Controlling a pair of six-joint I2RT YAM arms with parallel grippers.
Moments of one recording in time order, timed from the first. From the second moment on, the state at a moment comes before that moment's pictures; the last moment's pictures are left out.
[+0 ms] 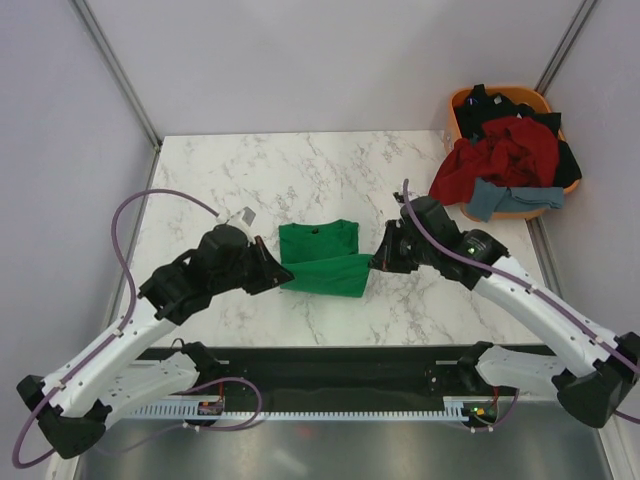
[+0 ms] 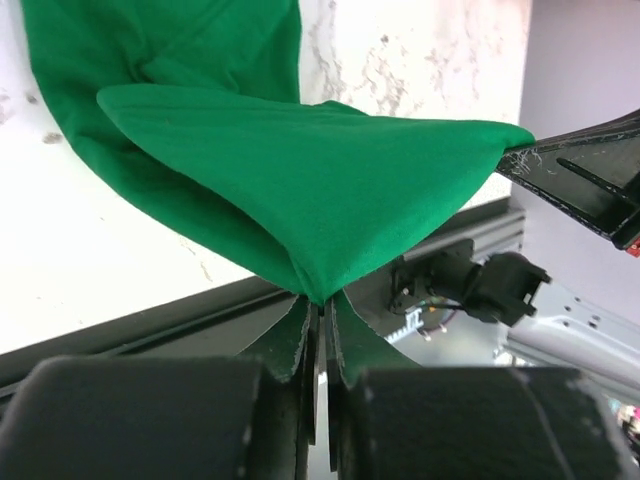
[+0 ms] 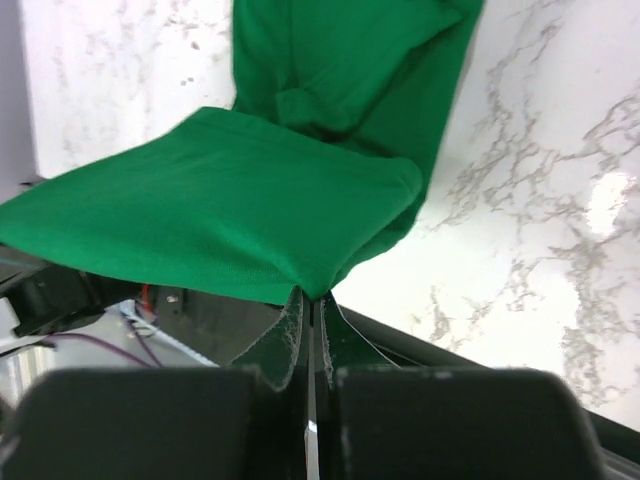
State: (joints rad) left arm -0.75 0.82 0.93 -0.75 0.04 -0.96; right arm 0.70 1.09 1.08 -0.74 -0.09 0.74
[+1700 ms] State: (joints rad) left arm -0.15 2.00 1.53 -0.60 0.35 -0.55; right arm 0.33 2.21 1.87 -0.71 -0.27 0.40
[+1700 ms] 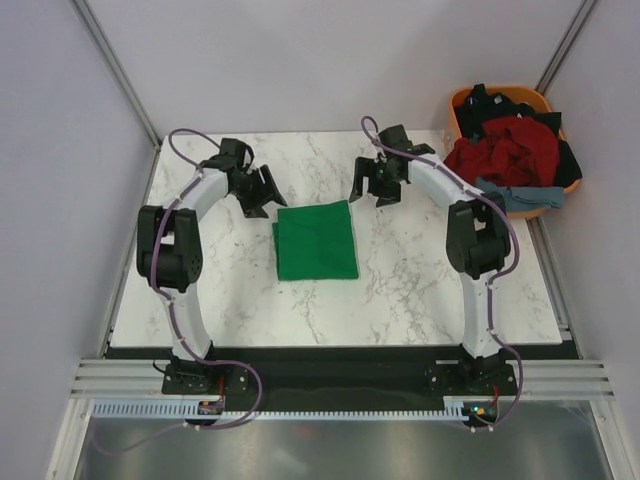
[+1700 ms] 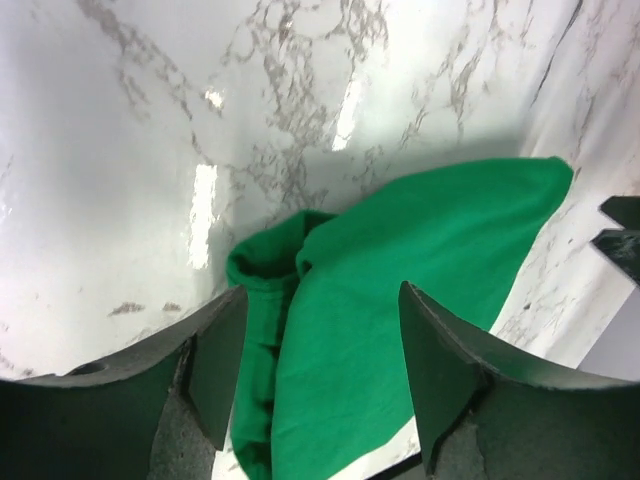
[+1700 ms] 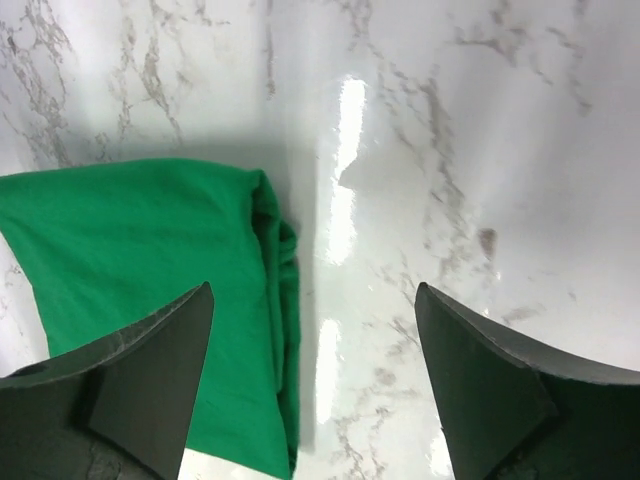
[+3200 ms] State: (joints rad) left arm -0.15 2.16 1.70 -0.55 0.11 -0.38; right arm 0.40 1.18 0.64 -0.42 -0.36 0.50
